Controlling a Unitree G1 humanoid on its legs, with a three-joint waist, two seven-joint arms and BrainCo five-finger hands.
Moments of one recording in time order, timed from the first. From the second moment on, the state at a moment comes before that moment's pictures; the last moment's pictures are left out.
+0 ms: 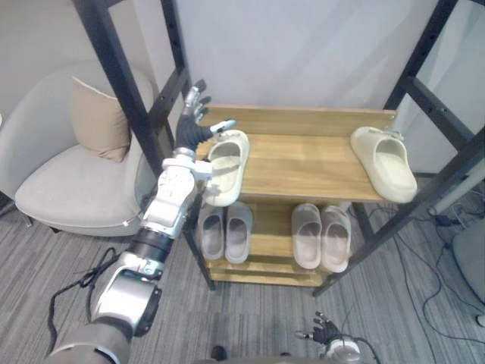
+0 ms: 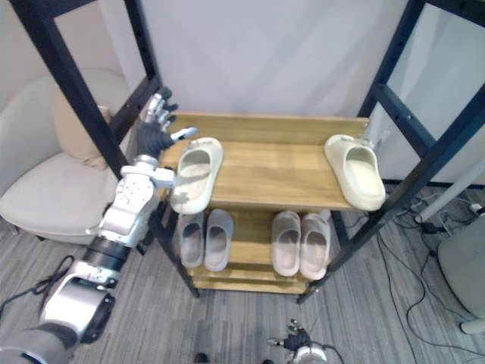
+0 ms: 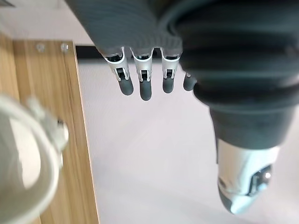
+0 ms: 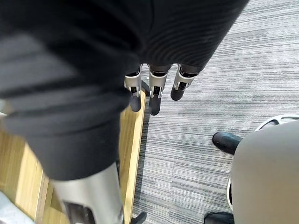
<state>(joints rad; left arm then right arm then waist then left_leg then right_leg) -0.71 0.34 -0.19 0.41 -0.25 -0.16 0.21 0.06 -0.11 0.01 1.00 0.00 -0.06 -0.03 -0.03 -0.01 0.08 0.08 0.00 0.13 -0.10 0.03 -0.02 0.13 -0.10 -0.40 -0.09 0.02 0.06</state>
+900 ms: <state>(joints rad) -0.86 0.37 -0.18 0.67 -0.15 -0.10 0.21 0.06 -0.11 0.00 0.96 0.02 -0.06 -0.02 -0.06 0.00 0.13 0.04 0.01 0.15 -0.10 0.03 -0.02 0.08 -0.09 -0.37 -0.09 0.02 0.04</state>
